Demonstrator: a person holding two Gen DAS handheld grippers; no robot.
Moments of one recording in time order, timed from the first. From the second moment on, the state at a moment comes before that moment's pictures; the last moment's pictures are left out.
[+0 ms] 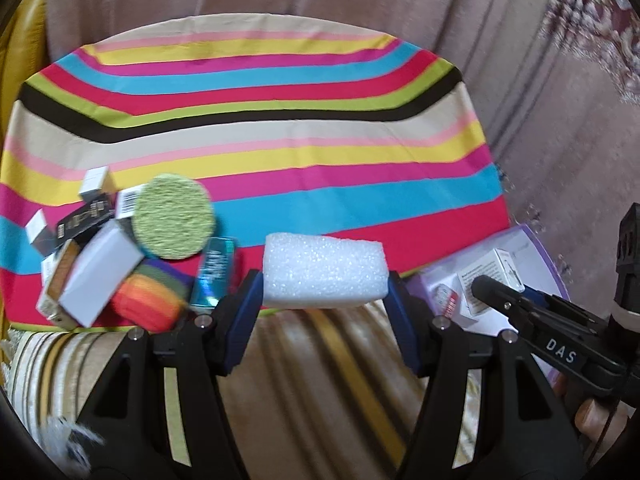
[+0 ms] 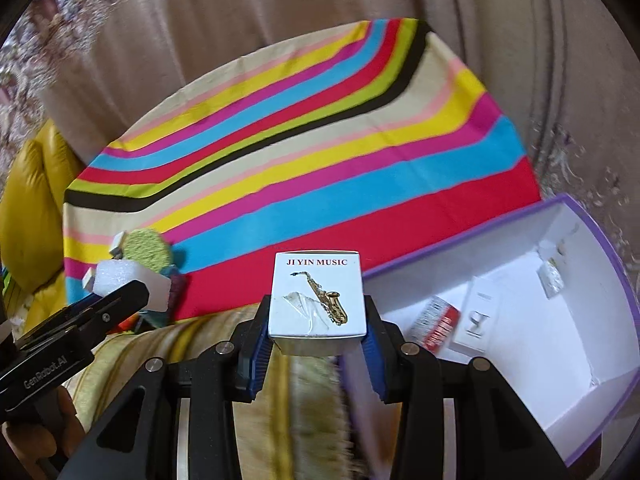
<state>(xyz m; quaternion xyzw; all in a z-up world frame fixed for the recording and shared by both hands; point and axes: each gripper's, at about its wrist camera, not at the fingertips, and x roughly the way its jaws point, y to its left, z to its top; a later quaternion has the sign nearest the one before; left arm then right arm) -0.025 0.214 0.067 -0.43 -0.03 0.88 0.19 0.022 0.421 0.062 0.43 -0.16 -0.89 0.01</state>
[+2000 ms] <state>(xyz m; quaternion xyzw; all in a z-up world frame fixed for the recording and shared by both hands) 0.002 0.230 0.114 -0.30 0.01 0.93 0.21 0.049 0.432 0.103 0.36 -0.02 -0.92 -0.17</state>
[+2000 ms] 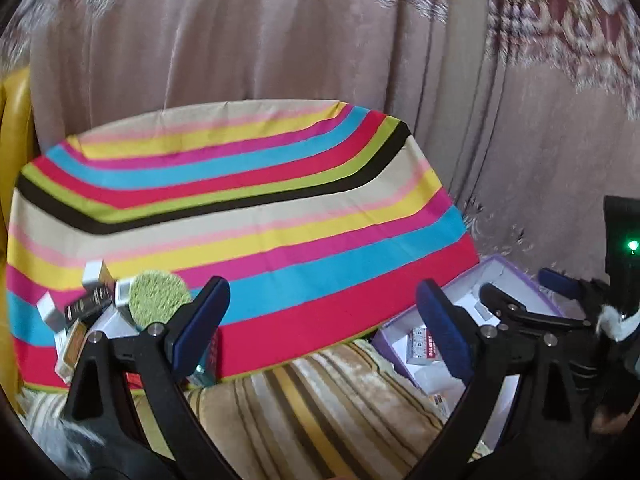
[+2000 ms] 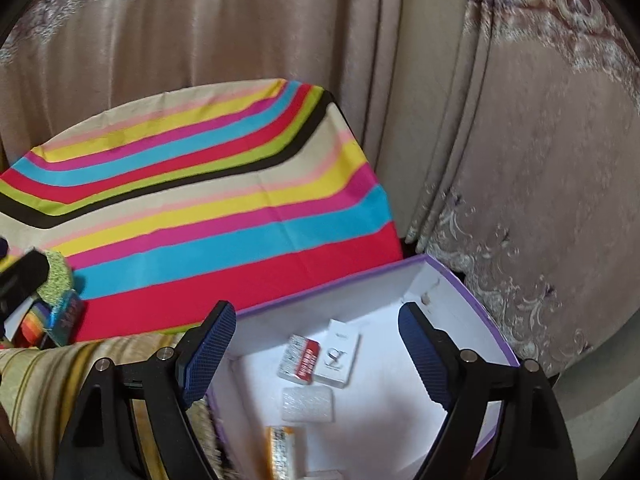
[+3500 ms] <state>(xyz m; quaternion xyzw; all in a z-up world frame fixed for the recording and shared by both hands) -0.041 -0.050 0.055 -0.39 -0.18 0.90 -0.02 -0.053 0.240 0.049 0.49 -0.05 -0.86 0.11</state>
